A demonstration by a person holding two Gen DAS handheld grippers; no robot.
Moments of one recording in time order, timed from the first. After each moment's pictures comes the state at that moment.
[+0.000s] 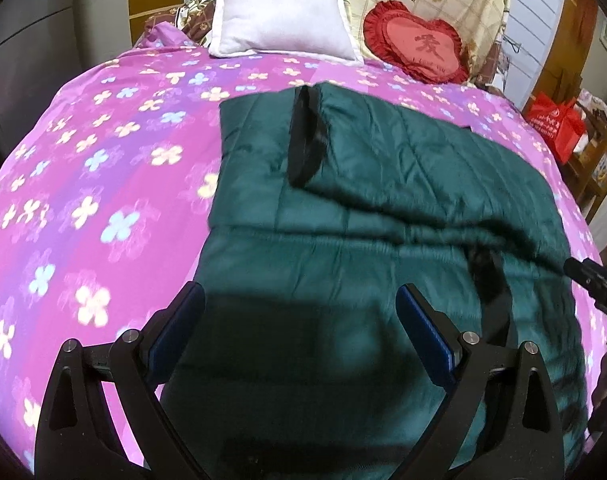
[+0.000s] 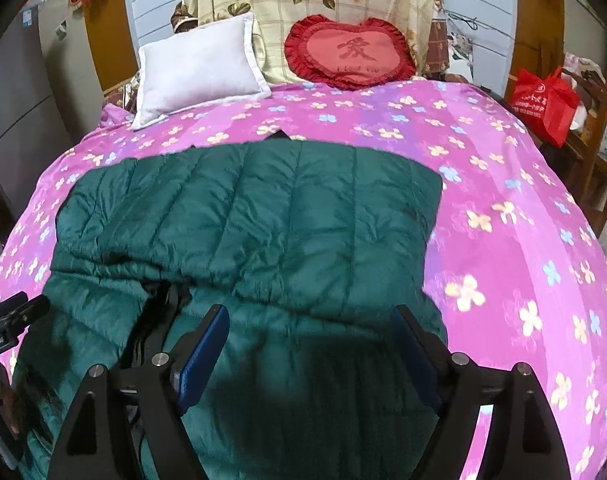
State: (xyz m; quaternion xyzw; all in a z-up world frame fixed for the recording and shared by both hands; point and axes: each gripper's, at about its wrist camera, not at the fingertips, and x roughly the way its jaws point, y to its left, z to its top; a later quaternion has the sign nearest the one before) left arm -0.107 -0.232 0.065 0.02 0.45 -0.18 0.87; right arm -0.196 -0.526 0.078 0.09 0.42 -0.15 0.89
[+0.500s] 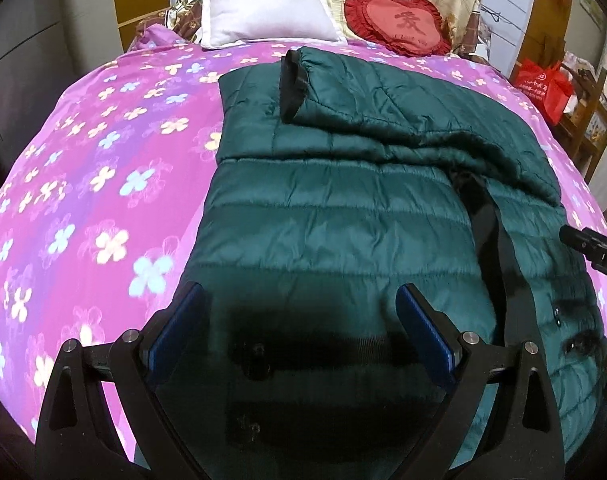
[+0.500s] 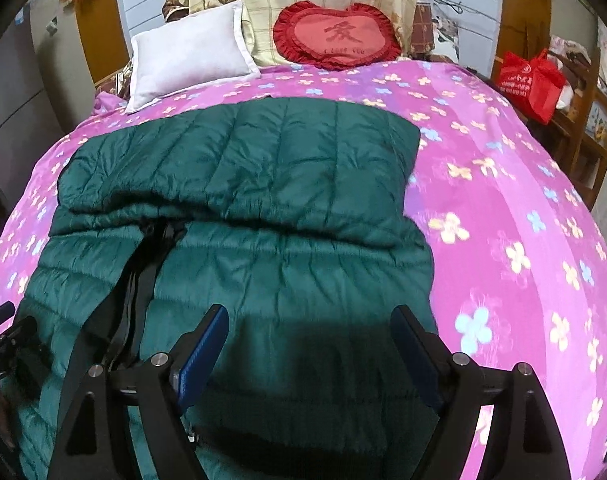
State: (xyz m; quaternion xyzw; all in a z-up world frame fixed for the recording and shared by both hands) left arm -0.164 -0.217 0.056 0.07 0.45 -0.19 0.87; right arm -0.243 -0.511 0.059 0.10 0.44 -0.16 0.88
